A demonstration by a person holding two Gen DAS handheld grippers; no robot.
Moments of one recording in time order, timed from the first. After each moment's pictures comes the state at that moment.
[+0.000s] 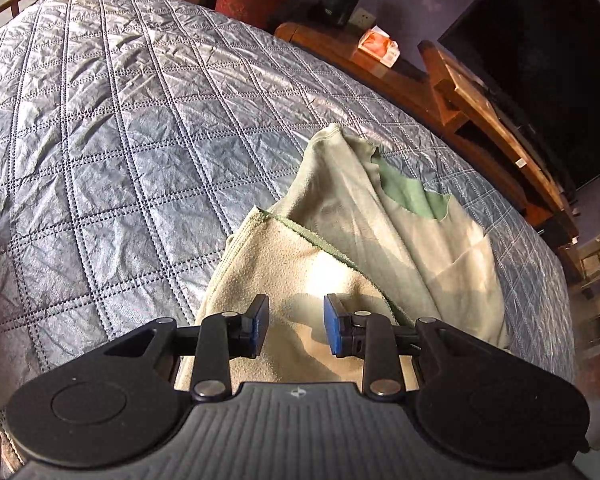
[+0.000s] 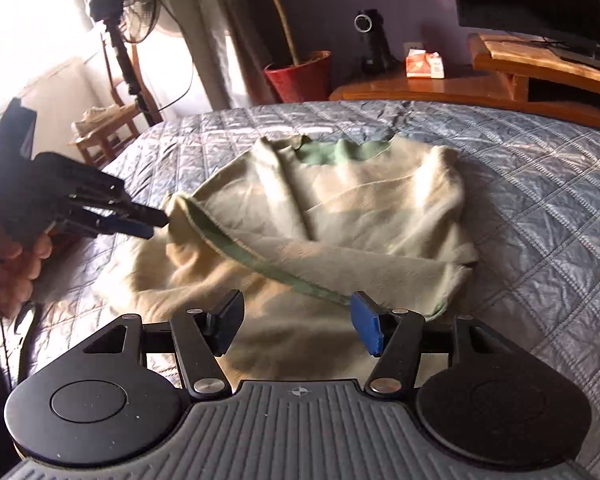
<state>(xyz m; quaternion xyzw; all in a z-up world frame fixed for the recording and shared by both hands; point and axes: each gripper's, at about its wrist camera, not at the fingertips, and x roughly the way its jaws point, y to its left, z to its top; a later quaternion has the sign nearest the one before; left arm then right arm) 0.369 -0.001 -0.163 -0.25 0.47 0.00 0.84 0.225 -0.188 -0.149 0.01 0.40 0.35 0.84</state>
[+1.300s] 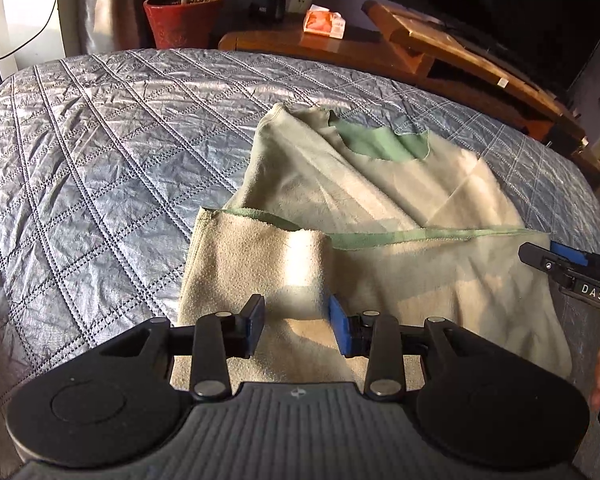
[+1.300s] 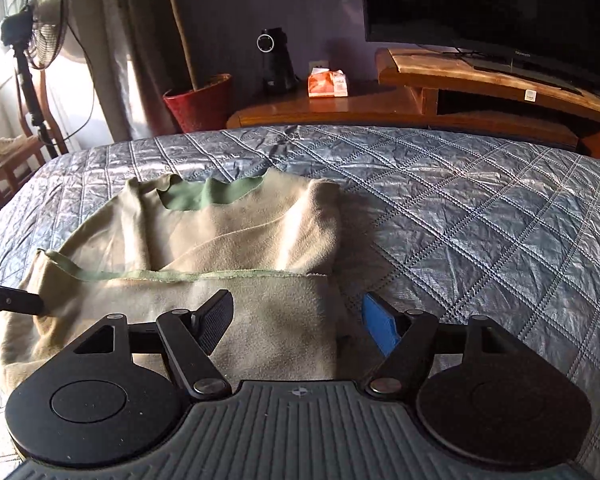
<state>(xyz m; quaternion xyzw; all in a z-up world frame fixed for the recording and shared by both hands) 0.418 -0.080 -0.189 -0.07 0.48 -0.04 0.87 0.295 -0.216 -0.162 0.00 0.37 0.19 0.91</state>
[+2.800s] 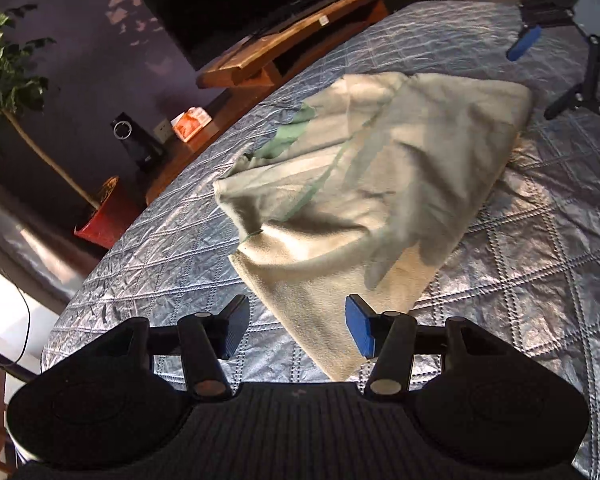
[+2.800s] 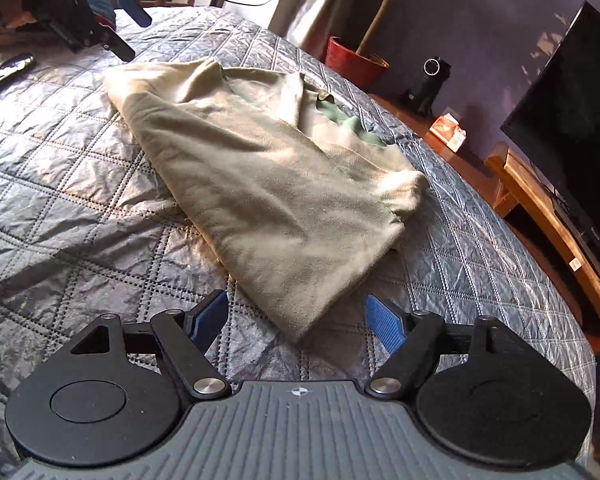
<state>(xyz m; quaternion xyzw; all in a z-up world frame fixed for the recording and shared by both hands) 0.348 -0.076 -0.176 0.36 0.31 -0.21 0.85 0.152 -0.219 -0.153 -0.36 0.29 0.34 0.82</state>
